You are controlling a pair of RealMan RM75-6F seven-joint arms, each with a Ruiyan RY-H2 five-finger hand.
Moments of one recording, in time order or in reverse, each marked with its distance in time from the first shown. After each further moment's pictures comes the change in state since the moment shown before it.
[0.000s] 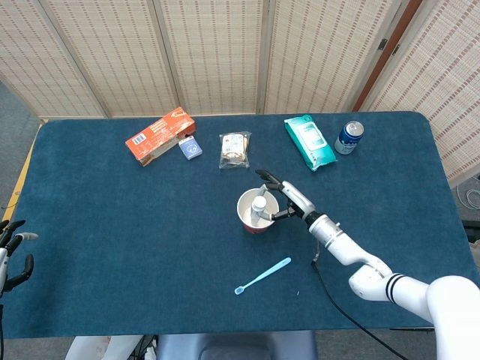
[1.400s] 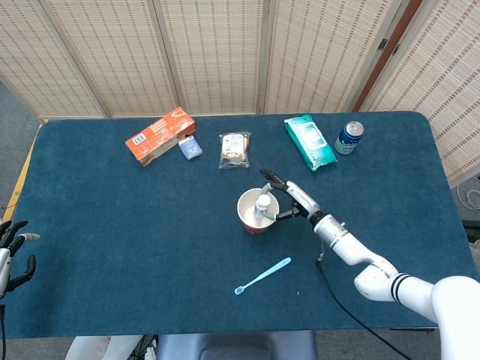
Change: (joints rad) left arm -0.003 -0.006 0.003 -0.002 -0.001 -0.006 0.017; right arm -0.007 0.027 -0.019 -0.006 -0.011 0.010 0.013
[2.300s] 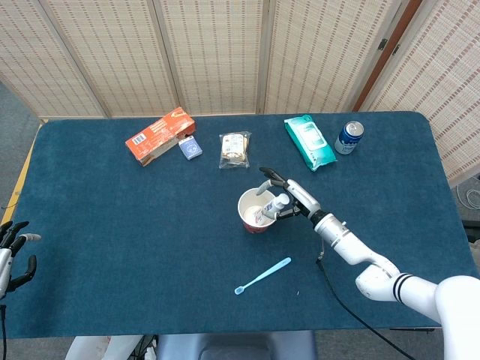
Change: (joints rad) left arm -0.002 -0.005 0.001 0.003 -0.002 -0.004 0.009; right arm -0.002 0.022 0.006 -0.029 -0.005 0.025 -0.003
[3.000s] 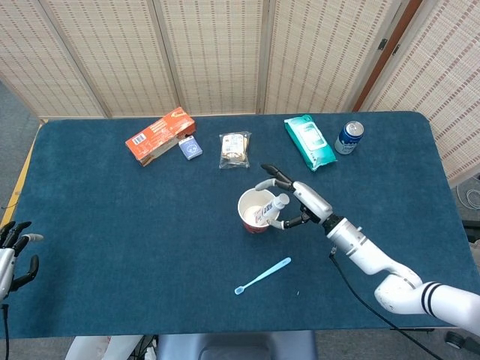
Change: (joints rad) left arm -0.006 -0.013 0.000 0.009 -0.004 -0.008 0.018; right arm -0.057 0.215 0.010 -0.316 -0.040 0.145 -0.309
